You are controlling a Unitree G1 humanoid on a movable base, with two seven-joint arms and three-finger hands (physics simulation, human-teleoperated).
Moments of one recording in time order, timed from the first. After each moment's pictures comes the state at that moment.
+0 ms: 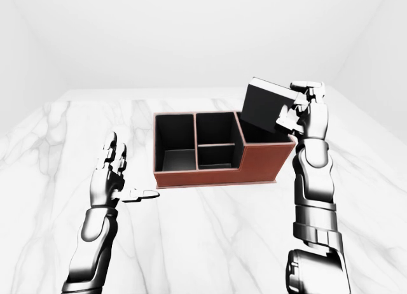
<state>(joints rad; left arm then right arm) 0.01 0.01 0.03 -0.15 -0.02 -0.09 0.00 -0.52 -0.42 -0.31 0.21 0.17 0.09 -0.02</state>
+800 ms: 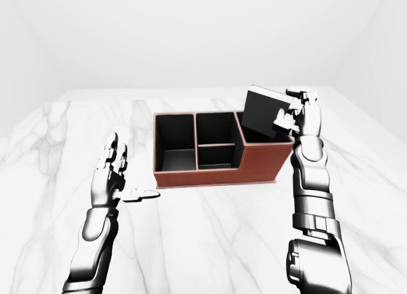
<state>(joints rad) 0.01 0.01 0.03 -0.15 -0.02 -0.09 0.00 -0.60 -0.44 -0.28 0.41 0.15 0.09 -0.02</state>
